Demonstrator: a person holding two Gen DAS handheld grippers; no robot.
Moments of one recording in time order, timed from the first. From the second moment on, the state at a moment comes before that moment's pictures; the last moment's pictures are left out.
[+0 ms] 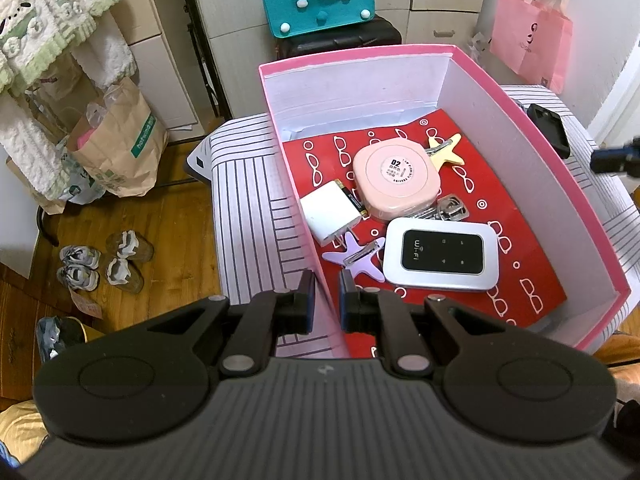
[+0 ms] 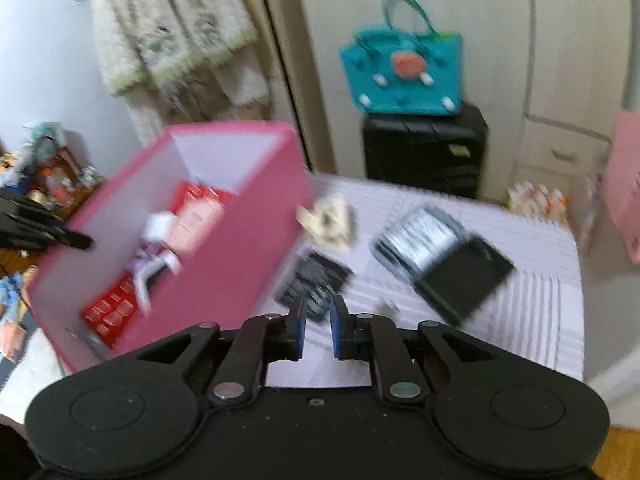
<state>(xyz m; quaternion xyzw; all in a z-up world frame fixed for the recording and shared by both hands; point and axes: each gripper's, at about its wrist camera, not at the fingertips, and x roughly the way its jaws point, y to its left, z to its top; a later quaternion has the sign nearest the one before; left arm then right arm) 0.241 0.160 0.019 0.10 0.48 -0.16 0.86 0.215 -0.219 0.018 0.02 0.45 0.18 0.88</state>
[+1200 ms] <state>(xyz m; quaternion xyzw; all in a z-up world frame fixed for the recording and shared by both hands) 0.245 0.160 0.016 0.09 0.49 -0.16 0.85 0.227 -0.207 -0.034 -0.04 0.45 0.16 0.88</state>
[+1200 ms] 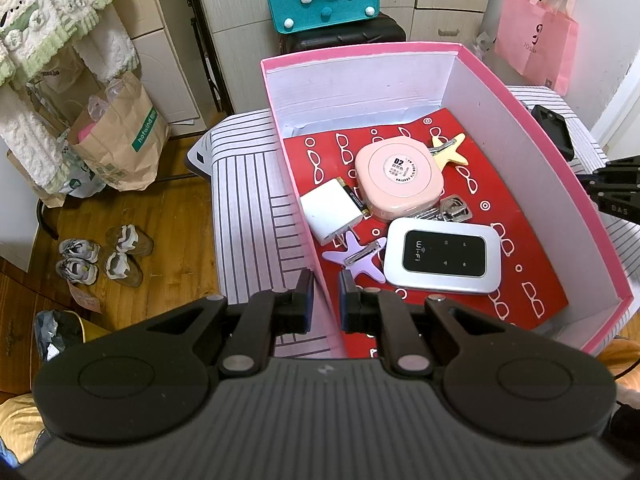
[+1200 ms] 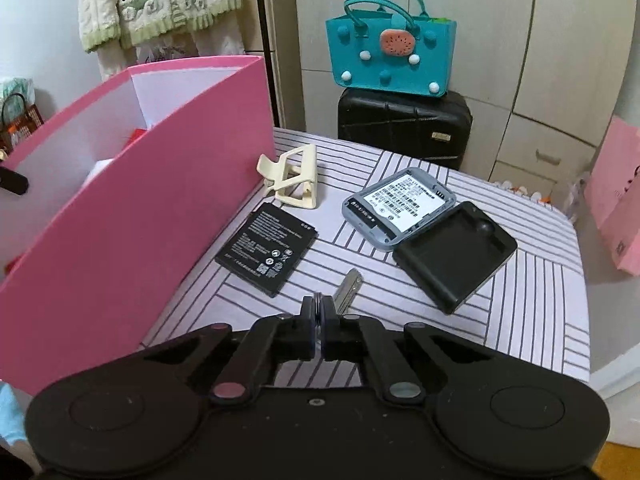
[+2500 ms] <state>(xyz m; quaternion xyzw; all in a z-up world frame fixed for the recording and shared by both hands) 0.242 0.155 0.016 0.10 0.49 -0.15 0.85 0.207 -0.073 0.100 -0.09 0.36 0.41 0.83</state>
